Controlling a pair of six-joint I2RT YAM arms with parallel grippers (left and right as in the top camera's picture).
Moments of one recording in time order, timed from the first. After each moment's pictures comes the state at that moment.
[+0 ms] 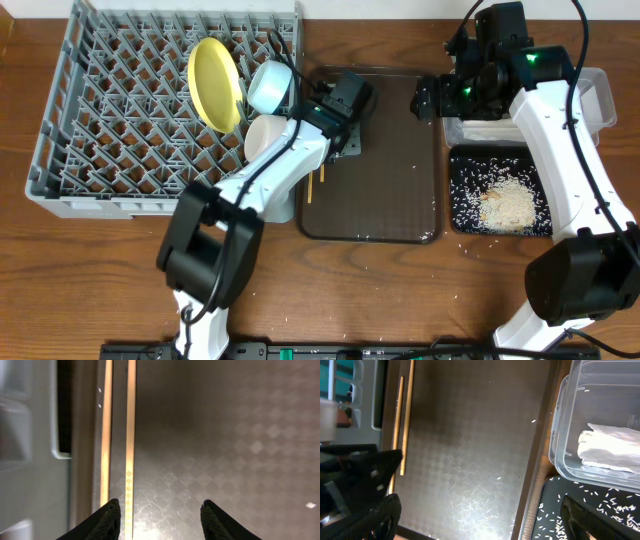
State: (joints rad) left arm -0.56 2.01 1.53 -0.70 -0.12 -0.57; right arm 0.15 1.84 1.77 -1.10 -0.23 0.14
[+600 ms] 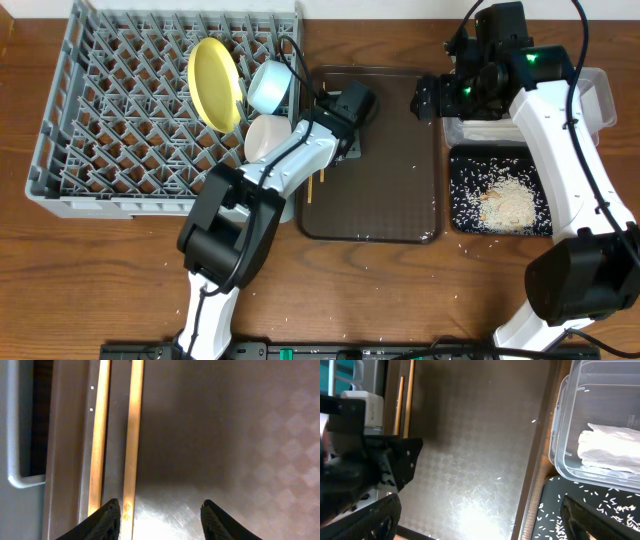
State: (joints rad) left arm -0.56 2.13 1.53 -0.62 -0.19 -0.59; right arm 0.15 1.84 1.77 -1.10 -0.23 0.14
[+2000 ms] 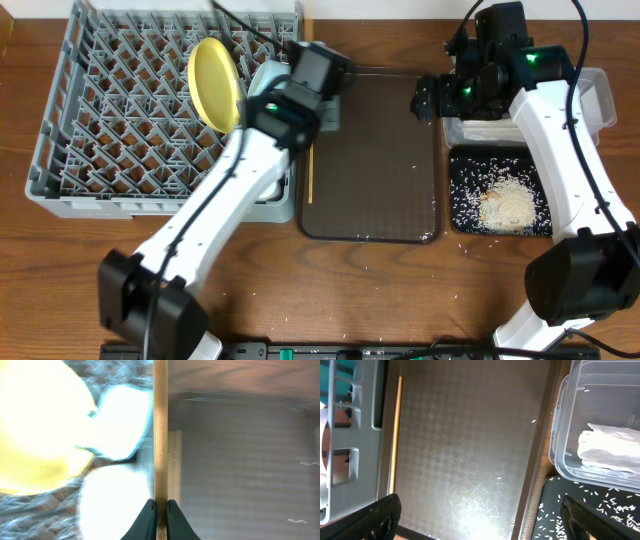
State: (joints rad) left arm -0.51 1.72 1.57 -0.80 -0.30 -0.43; right arm 0.15 1.84 1.77 -1.10 -0.23 0.14
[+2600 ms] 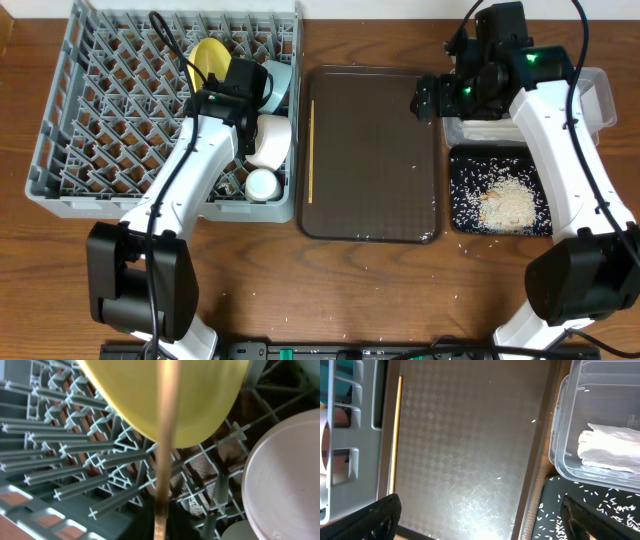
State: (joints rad) left arm -0.22 1.77 1.39 -0.96 -0.47 -0.29; right arm 0.15 1.84 1.77 -1.10 -0.23 0.14
